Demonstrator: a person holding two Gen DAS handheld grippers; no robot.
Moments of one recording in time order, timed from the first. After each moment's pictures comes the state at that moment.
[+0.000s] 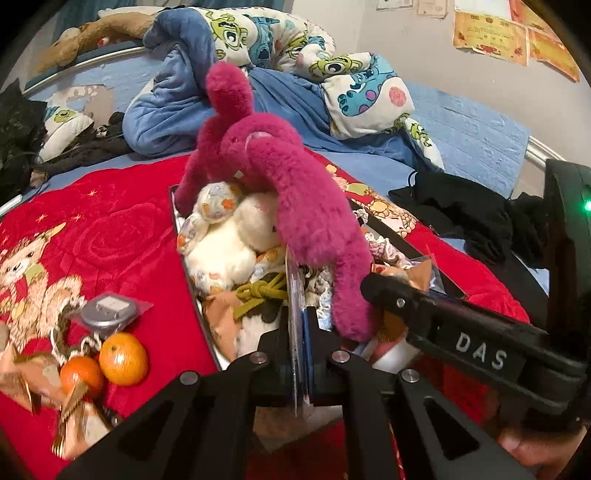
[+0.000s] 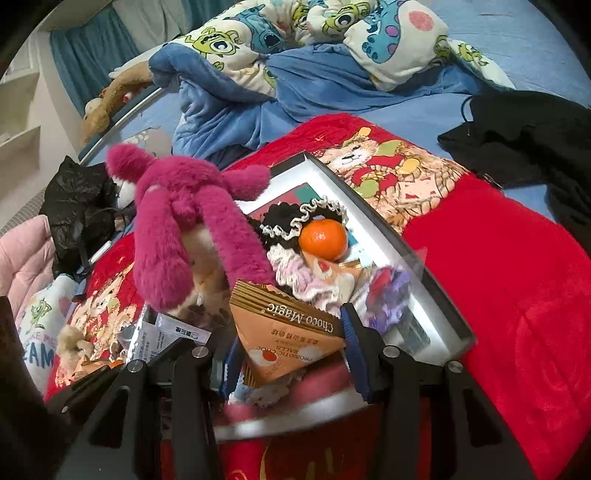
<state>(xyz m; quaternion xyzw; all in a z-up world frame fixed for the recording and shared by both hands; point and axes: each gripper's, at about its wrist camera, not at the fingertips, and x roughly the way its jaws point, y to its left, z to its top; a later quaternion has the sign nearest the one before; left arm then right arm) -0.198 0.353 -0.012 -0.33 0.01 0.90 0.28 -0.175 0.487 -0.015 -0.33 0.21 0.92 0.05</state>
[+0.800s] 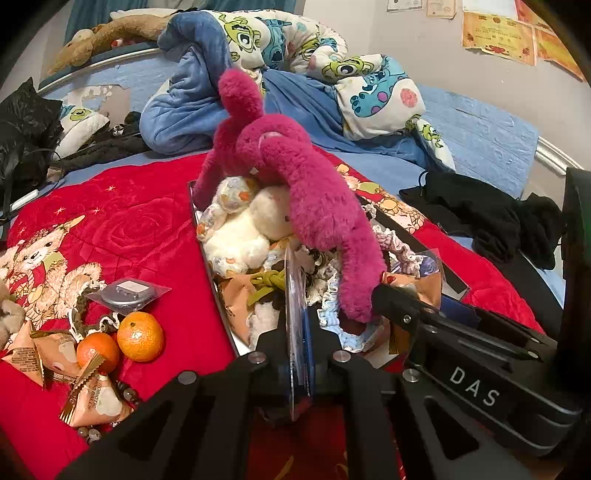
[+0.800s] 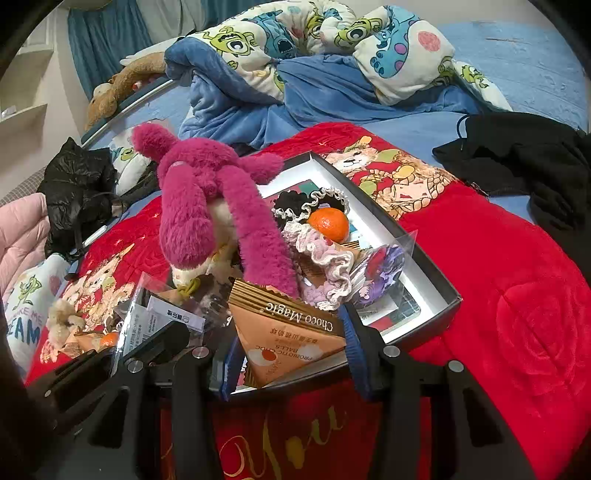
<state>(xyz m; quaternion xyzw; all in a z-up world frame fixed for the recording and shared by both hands) -0.181 0.339 -0.013 -0.33 0.02 0.91 0.25 -0.151 0.464 -0.013 -0.33 0.16 0.93 0.06</state>
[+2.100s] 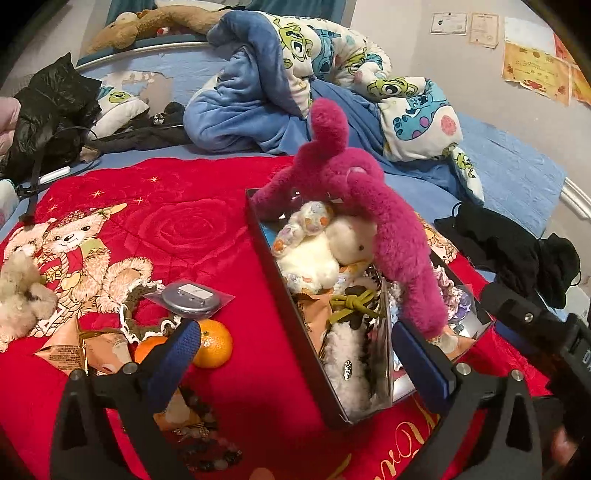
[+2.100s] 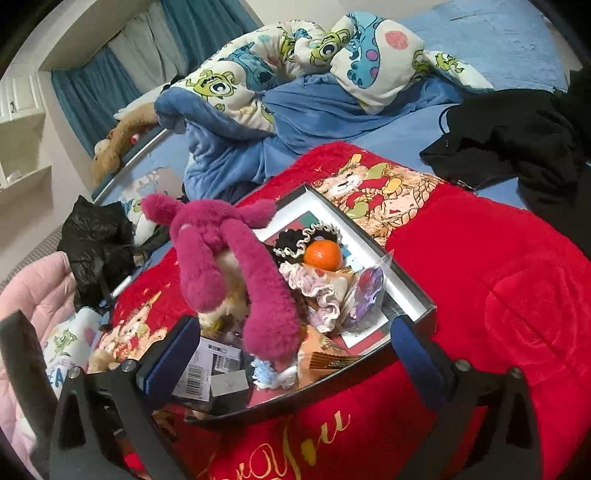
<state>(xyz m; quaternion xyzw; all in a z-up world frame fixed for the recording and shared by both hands) -0.200 0.288 0.003 -0.34 -0.03 0.92 0.20 -0.128 0.491 0.008 -0.27 0.26 0.93 0.05</state>
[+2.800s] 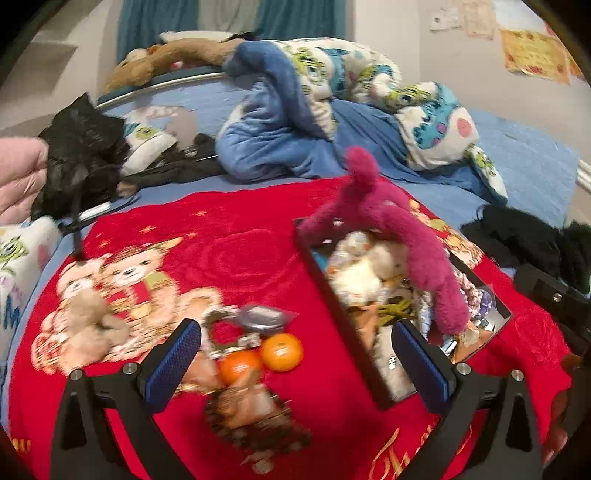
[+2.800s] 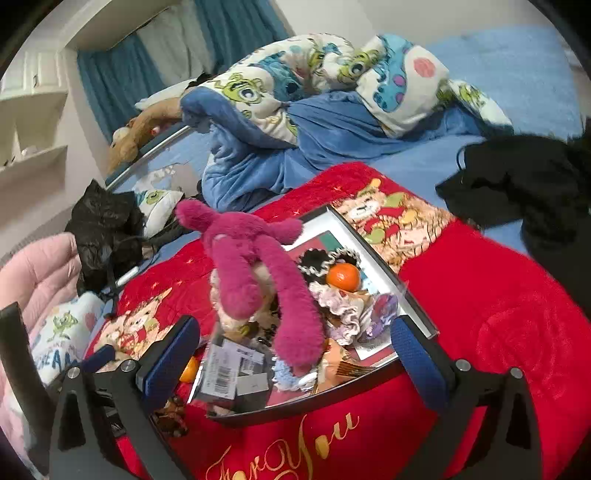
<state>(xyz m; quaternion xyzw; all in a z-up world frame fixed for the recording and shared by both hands) -0.174 0.247 0.049 -0.30 0.02 0.94 0.13 -0.117 0.471 0.044 -0.25 0.20 0.95 0.04</state>
